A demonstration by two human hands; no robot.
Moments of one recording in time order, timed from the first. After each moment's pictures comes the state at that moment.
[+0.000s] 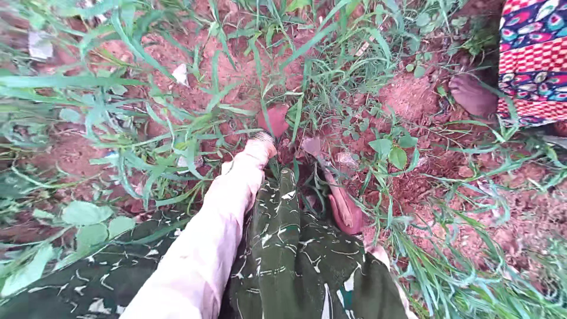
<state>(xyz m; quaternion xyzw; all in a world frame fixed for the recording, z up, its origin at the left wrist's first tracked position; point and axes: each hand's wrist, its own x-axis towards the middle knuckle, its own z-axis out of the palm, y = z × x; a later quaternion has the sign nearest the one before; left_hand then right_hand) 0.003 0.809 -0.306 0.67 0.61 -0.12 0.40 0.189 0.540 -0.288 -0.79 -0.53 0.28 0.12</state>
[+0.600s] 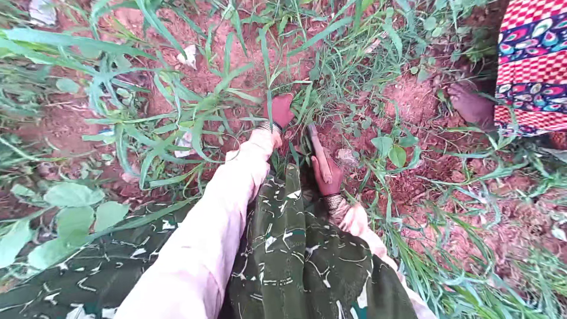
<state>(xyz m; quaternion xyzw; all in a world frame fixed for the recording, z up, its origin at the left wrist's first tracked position) 0.003 0.816 -0.303 0.63 0.63 -0.09 0.44 0.151 0.631 -0.314 -0.79 -0.52 0.30 0.15</state>
